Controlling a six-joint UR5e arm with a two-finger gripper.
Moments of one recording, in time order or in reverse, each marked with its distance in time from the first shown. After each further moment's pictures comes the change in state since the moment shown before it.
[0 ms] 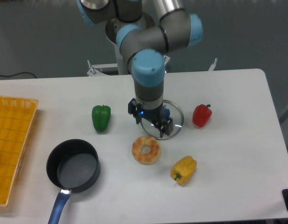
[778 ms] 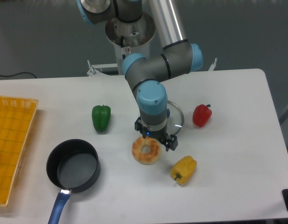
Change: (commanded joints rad) arm 0.028 -0.118 0.003 0.031 0.044 -0.011
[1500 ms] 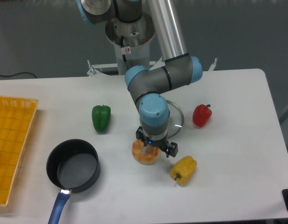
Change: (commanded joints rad) arm -0.008 -0.063 -0.002 0.080 -0.006 -0.051
